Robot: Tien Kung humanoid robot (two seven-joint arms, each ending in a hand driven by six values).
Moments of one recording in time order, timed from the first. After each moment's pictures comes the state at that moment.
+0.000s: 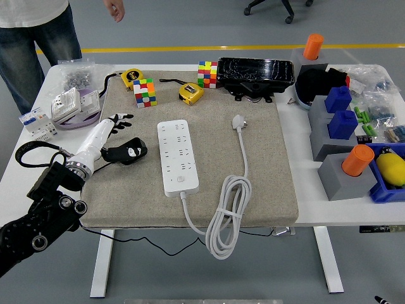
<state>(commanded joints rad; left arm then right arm) -0.42 0.30 -0.86 -1.08 1.50 0.40 -0.03 -0.03 -0.32 1.00 0.50 -0.72 -0.03 -0.08</state>
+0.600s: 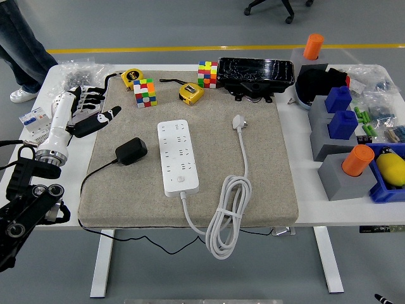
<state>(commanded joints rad) -0.36 0.31 -1.05 -1.12 1.29 0.45 -0.18 -0.03 -0.31 1.00 0.49 -0.72 -0.03 -0.08</state>
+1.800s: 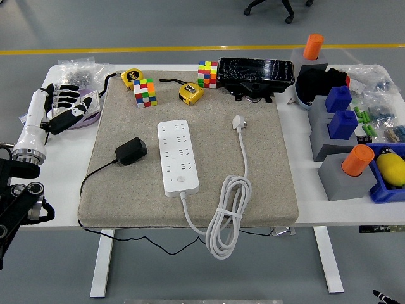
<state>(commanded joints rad) -0.31 0.33 -1.16 -1.15 1.30 0.43 -0.16 0.02 -0.33 0.94 0.48 -0.71 -0.02 -0.09</state>
